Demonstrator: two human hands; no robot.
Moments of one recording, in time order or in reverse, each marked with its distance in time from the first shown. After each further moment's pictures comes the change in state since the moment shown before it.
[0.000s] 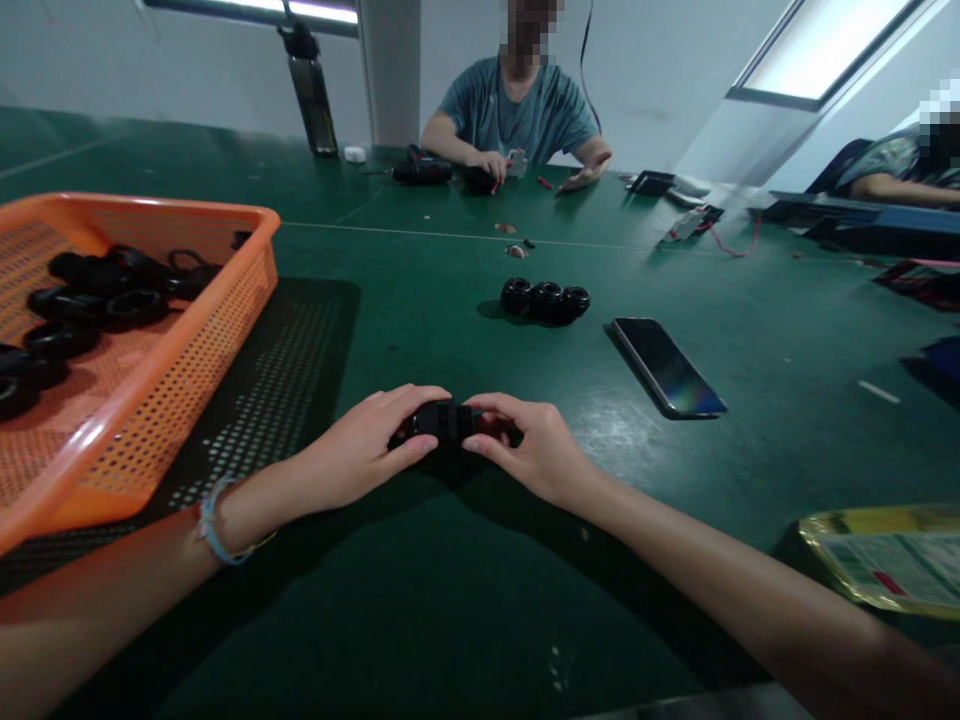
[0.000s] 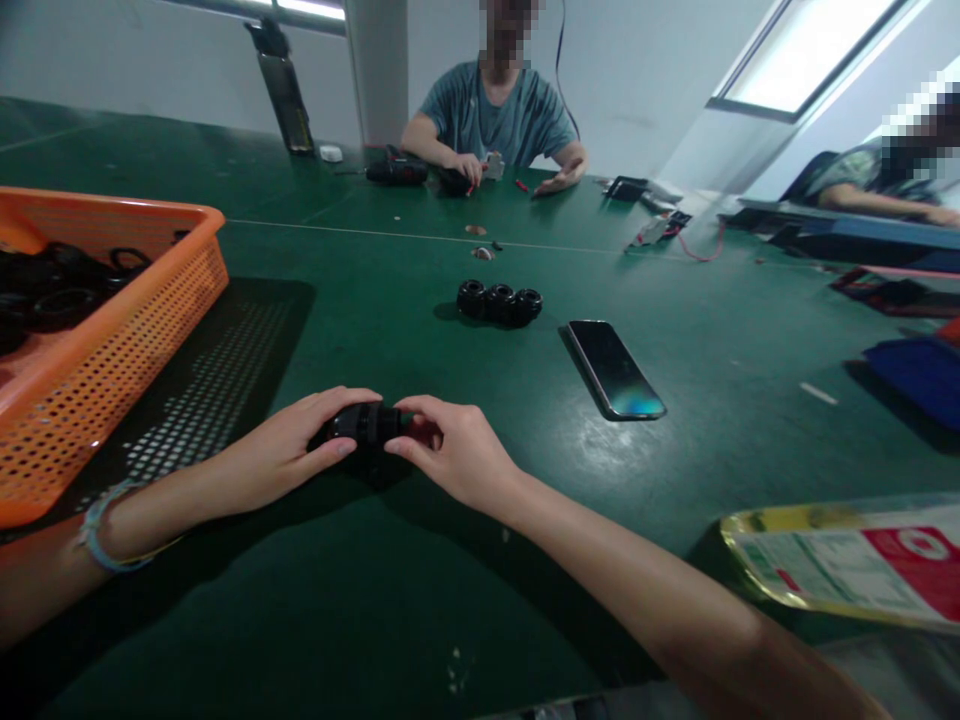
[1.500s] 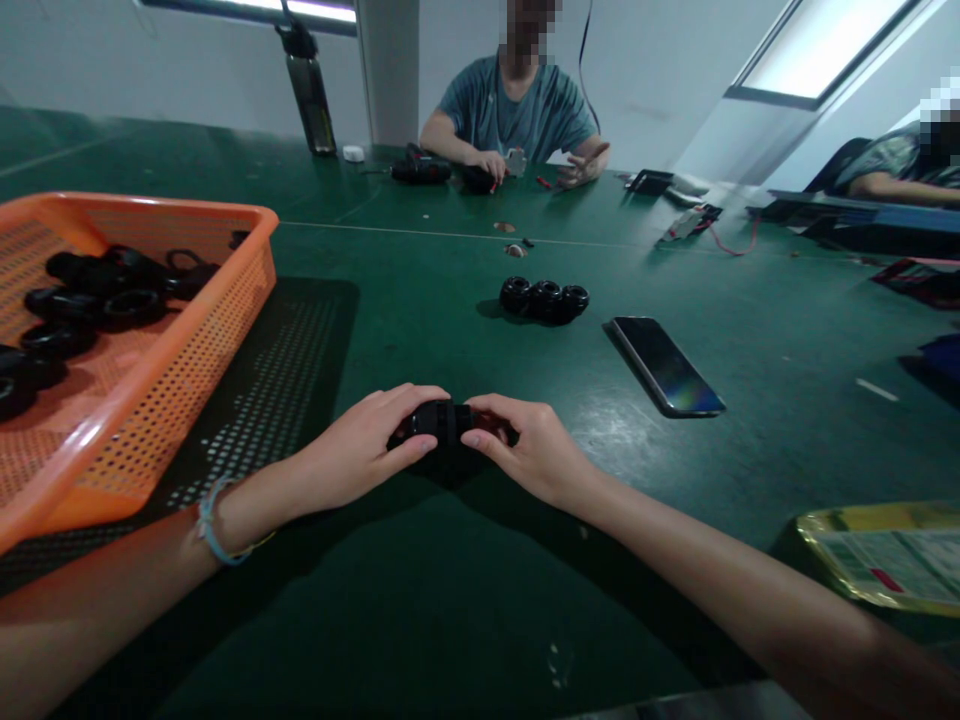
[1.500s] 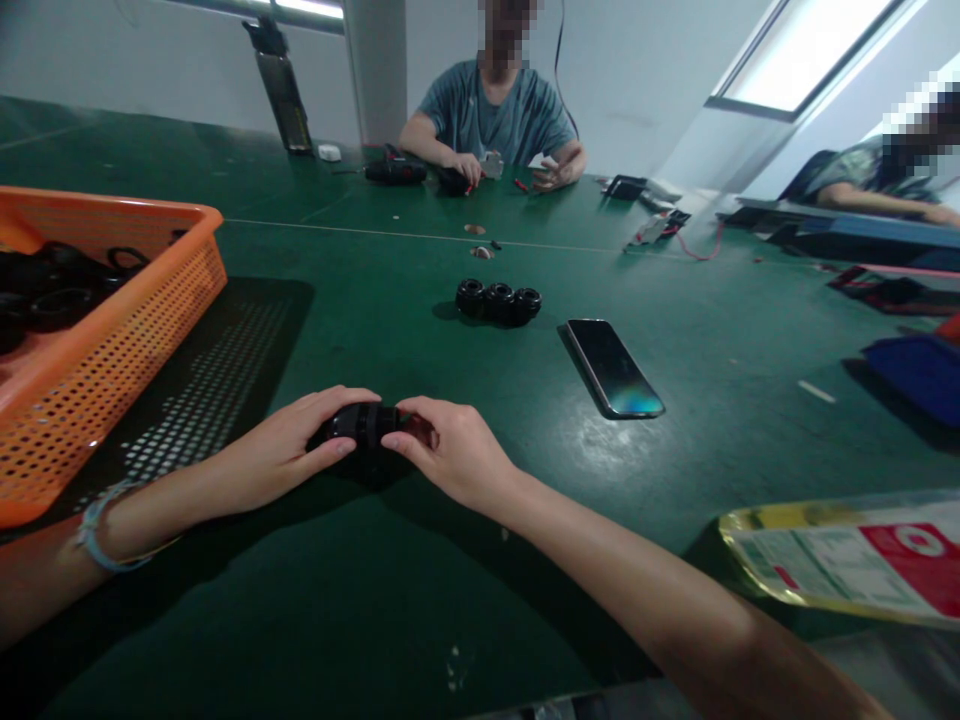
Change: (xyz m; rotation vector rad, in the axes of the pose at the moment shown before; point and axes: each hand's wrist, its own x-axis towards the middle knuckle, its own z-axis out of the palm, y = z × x) left_hand 0.000 0.001 -0.001 0.009 -0.009 -0.006; right_hand 0.003 -0.010 -0.003 -0.122 -0.040 0.017
